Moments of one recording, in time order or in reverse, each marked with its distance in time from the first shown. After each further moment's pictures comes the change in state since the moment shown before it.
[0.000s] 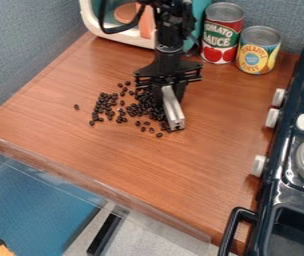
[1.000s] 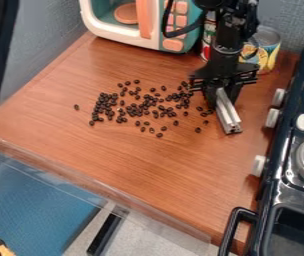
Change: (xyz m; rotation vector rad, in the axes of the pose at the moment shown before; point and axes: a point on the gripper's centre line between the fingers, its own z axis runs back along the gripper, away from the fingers) arm -0.024 -0.079 0.005 -0.036 0.015 -0.044
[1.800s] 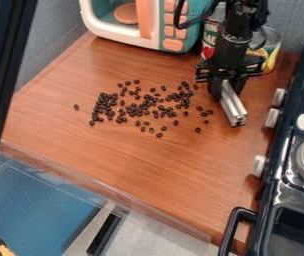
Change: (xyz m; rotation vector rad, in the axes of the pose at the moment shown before) arm 0.000 -0.032 0.014 -0.017 -0.008 -0.003
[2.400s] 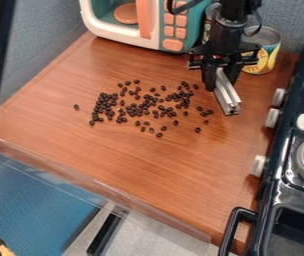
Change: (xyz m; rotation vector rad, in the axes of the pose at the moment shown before) arm 0.006 0.008 0.018 0.025 0.019 -0.020
